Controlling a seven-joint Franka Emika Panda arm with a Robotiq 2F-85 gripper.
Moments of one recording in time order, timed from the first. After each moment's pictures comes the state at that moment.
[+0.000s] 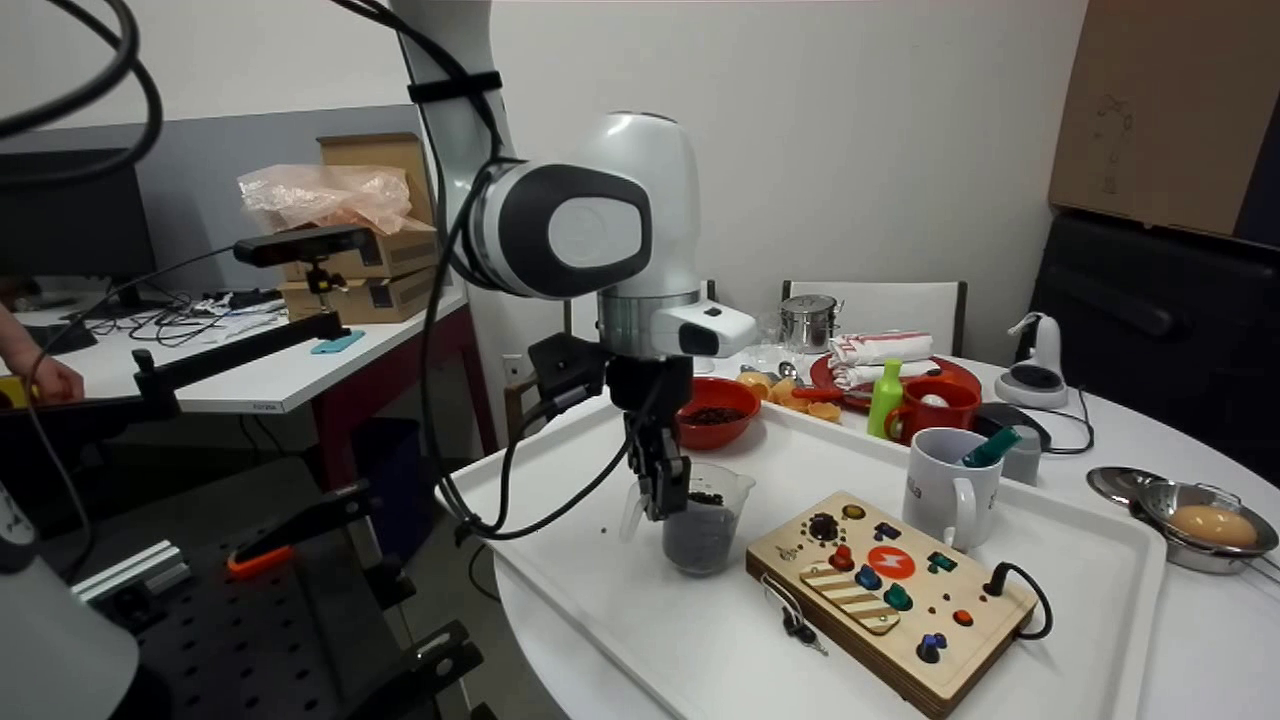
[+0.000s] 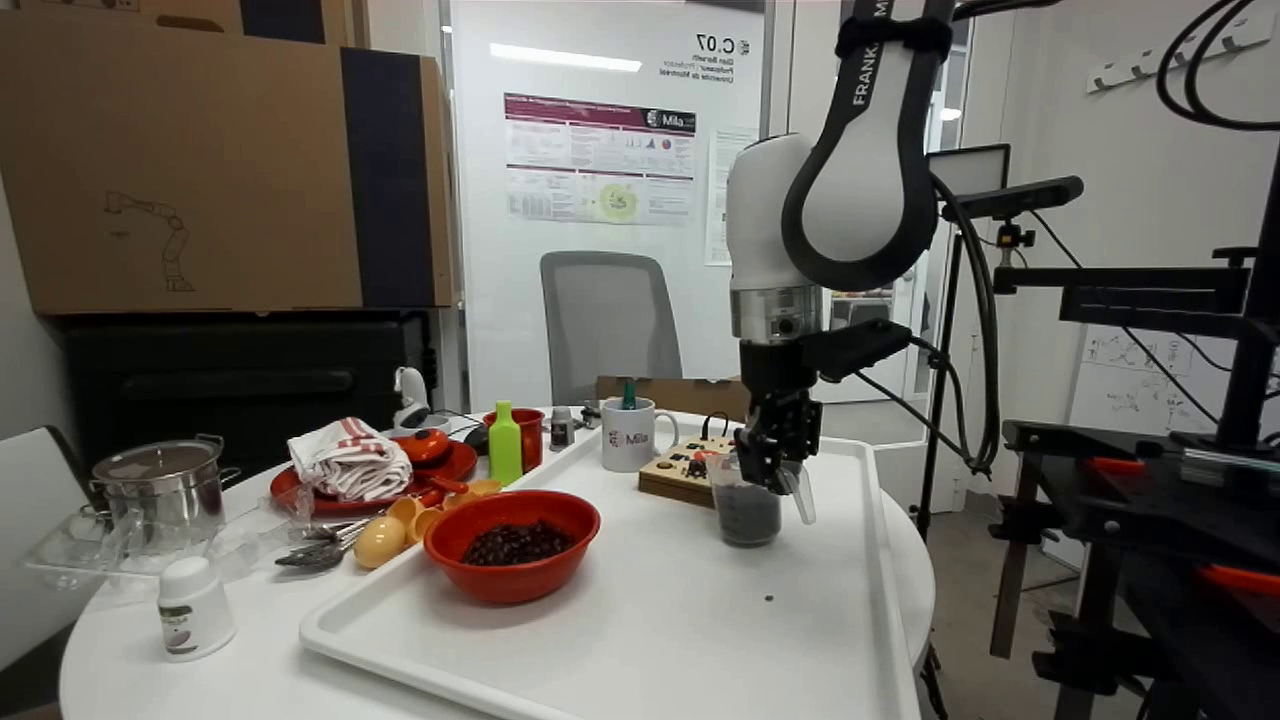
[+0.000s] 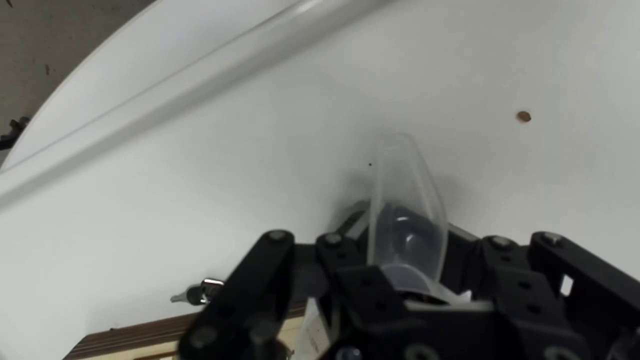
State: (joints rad) arm 0.14 0.52 -0.19 -2.48 0.06 2.93 0.32
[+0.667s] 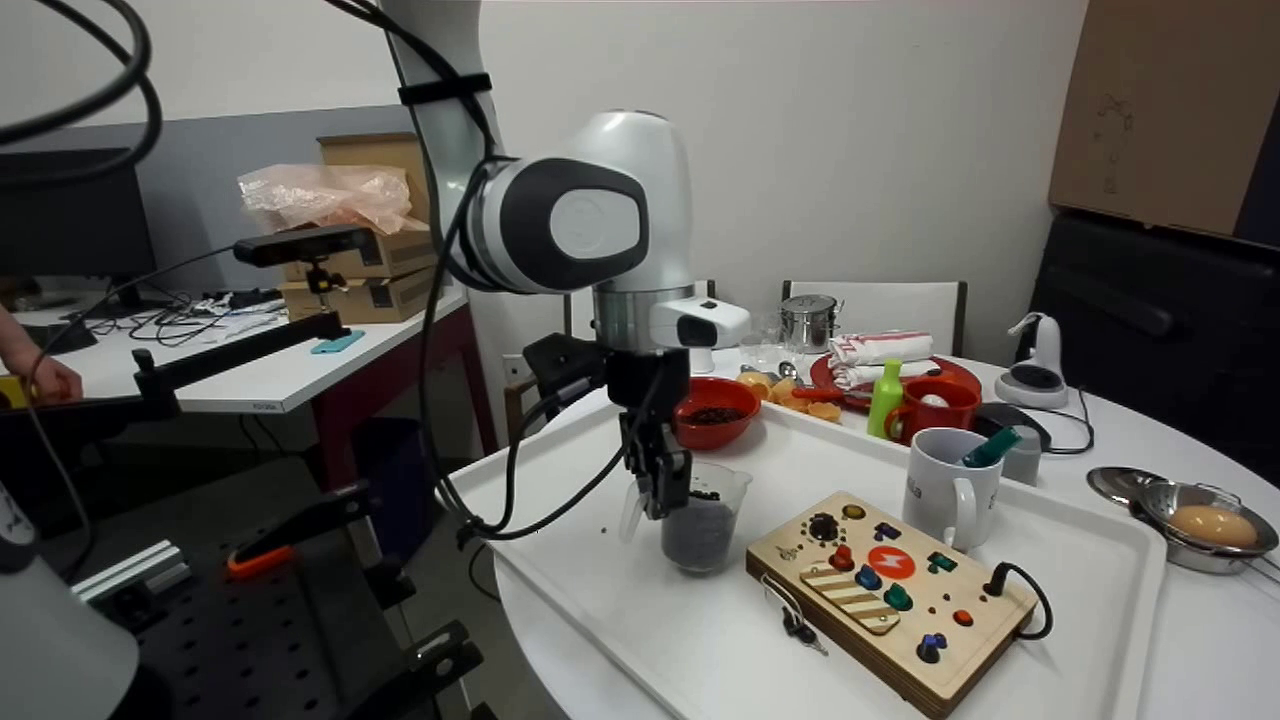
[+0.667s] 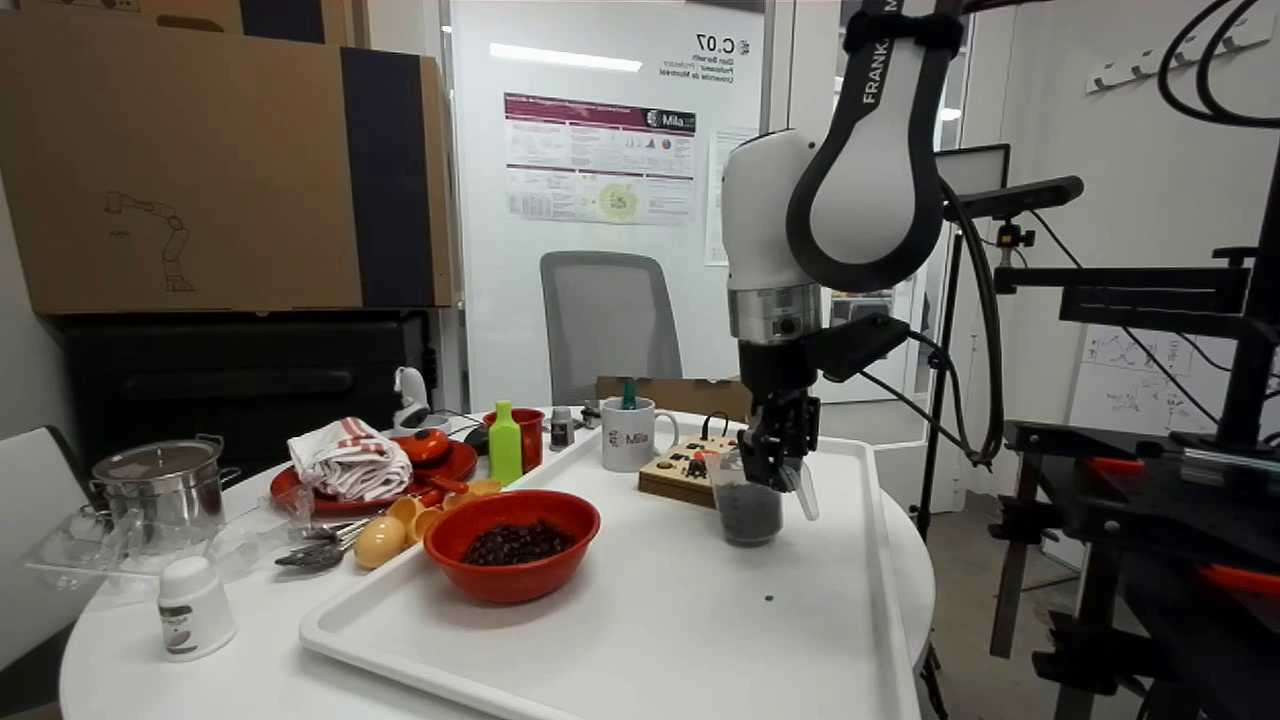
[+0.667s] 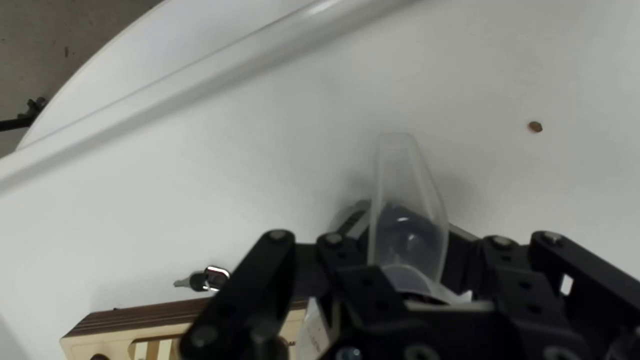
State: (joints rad) arm 0.22 0.52 -0.25 -2.48 0.02 2.91 0.32
